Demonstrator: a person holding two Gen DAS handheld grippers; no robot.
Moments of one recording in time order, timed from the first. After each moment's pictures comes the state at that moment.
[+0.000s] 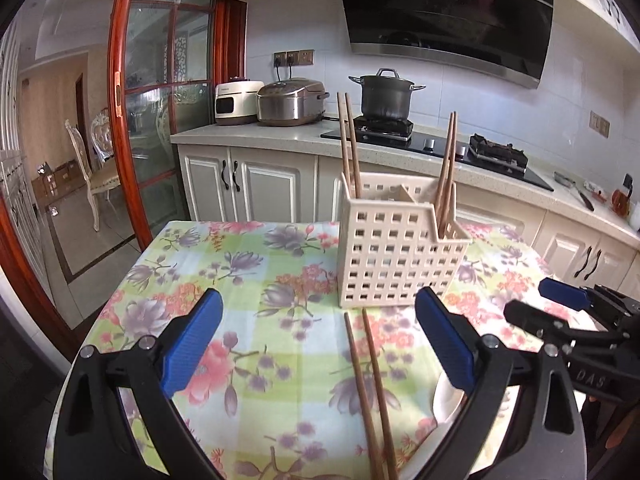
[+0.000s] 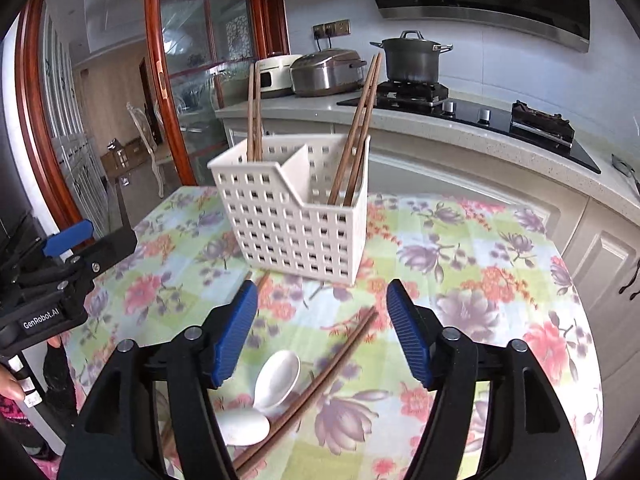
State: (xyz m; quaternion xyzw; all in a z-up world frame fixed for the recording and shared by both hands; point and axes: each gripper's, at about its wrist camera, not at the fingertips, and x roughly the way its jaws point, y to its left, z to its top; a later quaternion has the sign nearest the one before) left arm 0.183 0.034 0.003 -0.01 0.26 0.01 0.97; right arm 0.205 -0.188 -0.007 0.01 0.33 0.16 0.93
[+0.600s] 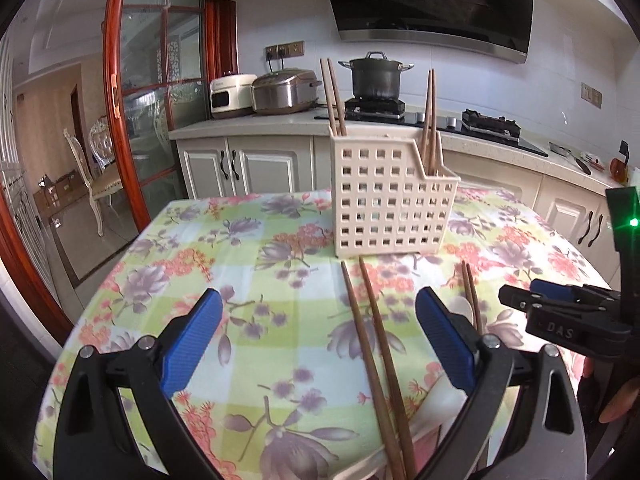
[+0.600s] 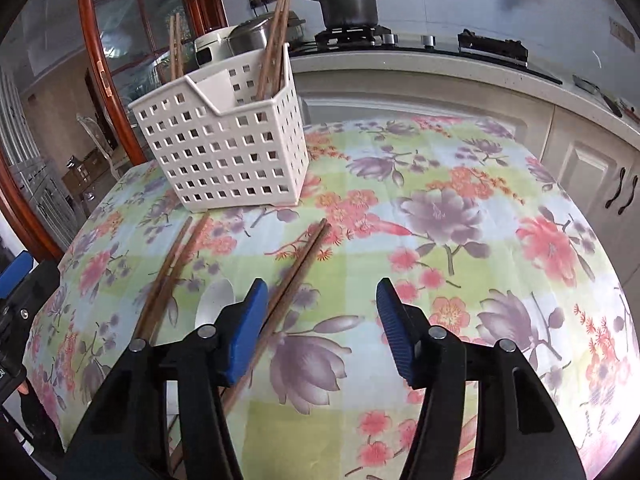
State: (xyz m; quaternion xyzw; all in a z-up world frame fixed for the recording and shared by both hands) left arm 0.152 0.022 -0.041 0.02 0.27 0.00 0.96; right arm 0.204 -0.212 -0.080 0.06 0.40 0.08 0.91
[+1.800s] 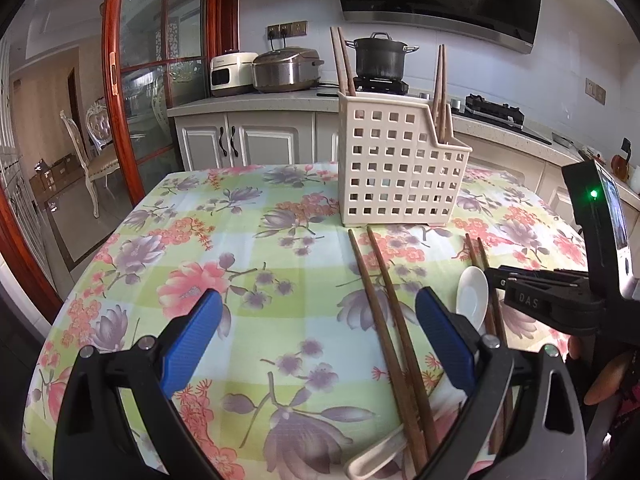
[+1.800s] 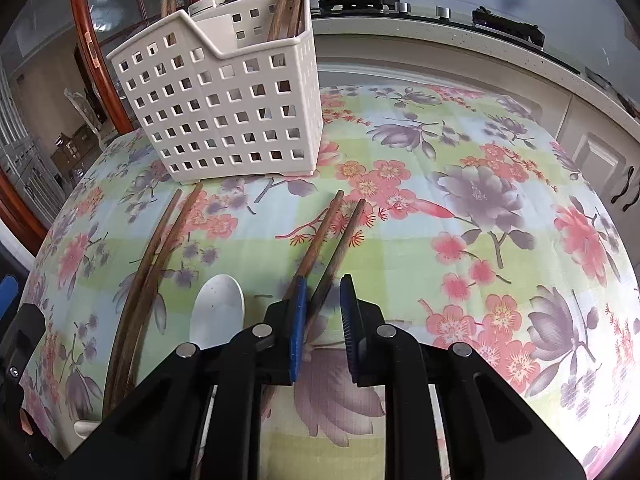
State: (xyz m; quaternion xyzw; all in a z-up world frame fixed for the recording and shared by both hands) left arm 0.153 0.035 -0.063 0.00 0.30 0.00 0.95; right arm 0.234 -0.180 -0.098 0.03 0.44 0.07 0.89
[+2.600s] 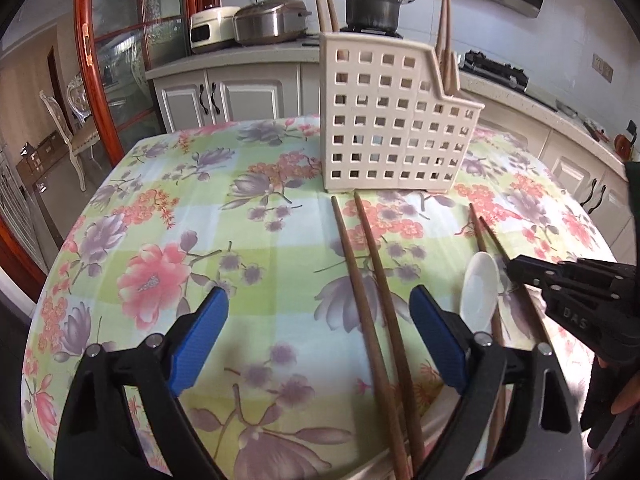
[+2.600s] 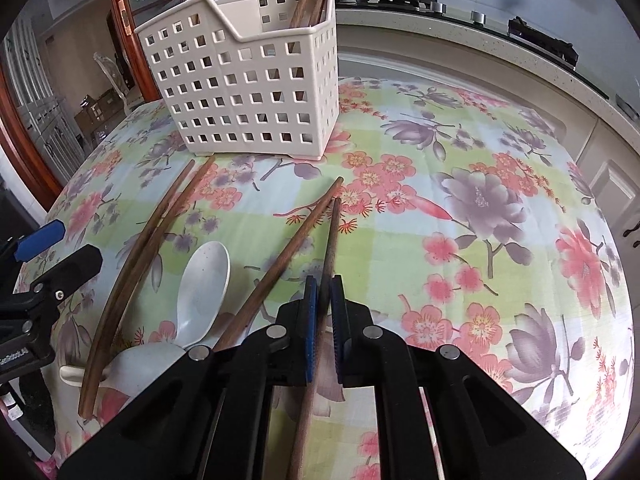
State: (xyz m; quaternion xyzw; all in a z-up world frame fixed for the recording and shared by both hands) left arm 0.207 0.018 -0.082 0.01 0.40 -0.02 0.92; right arm 0.230 -0.197 -0.097 0.00 0.46 0.13 0.88
